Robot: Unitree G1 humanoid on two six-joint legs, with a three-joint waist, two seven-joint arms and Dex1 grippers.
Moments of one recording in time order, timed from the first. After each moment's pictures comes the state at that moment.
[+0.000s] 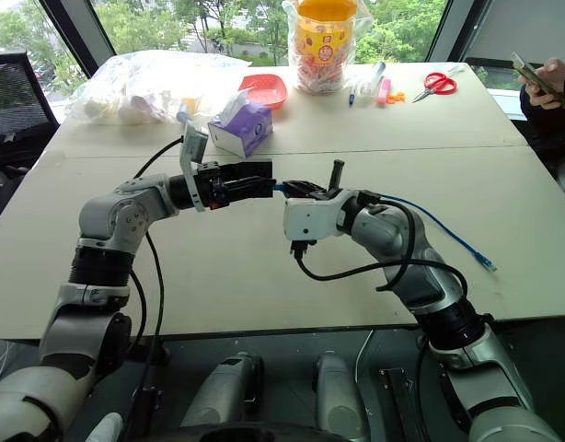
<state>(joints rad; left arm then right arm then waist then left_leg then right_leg) -0.76 0.37 0.02 0.22 -0.58 0.73 -0.98 -0.50 -0.56 0.29 -0.25 -0.41 0.01 0.66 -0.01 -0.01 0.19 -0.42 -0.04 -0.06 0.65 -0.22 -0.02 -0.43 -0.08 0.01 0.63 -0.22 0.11</state>
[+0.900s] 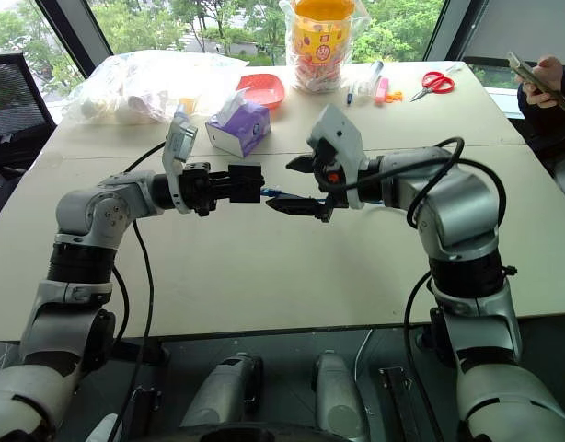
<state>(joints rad) -0.79 0.47 0.02 0.19 -0.66 0.85 -1.14 -0.87 -0.54 0.05 -0.25 0.41 1.18 1.01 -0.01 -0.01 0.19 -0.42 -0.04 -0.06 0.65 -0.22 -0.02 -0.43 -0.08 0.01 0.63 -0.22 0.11</state>
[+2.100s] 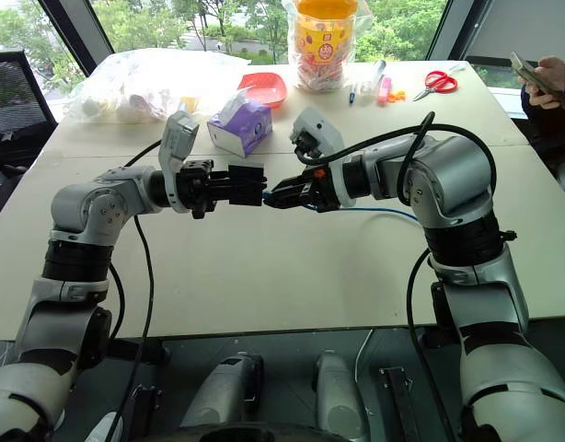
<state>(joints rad) -0.79 0.49 -0.01 0.15 -0.68 0.84 -1.20 -0.99 -0.58 0.18 -0.11 0.58 1.30 0.97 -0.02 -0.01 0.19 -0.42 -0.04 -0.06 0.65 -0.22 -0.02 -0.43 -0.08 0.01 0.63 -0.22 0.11</state>
